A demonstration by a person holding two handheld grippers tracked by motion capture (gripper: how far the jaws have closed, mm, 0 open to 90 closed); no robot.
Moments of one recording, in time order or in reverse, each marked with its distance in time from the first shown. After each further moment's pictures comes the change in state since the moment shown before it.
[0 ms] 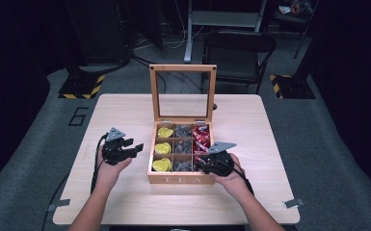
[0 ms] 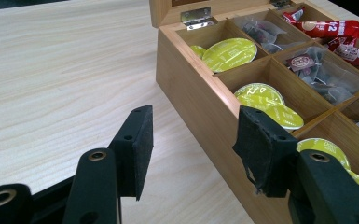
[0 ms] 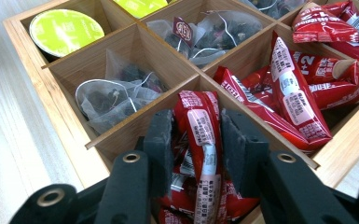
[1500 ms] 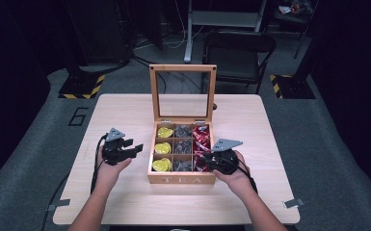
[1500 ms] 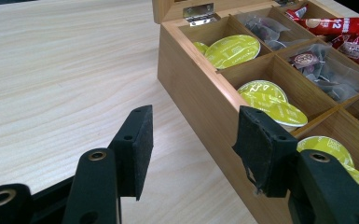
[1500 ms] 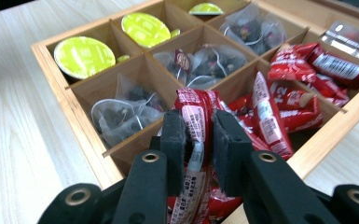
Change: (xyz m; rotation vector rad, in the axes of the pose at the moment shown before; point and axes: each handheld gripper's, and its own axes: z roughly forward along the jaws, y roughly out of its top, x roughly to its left) left arm 0.002 -0.002 0.001 0.004 0.001 -0.009; right arm -0.001 0.011 -0.023 -0.061 0.002 -0.037
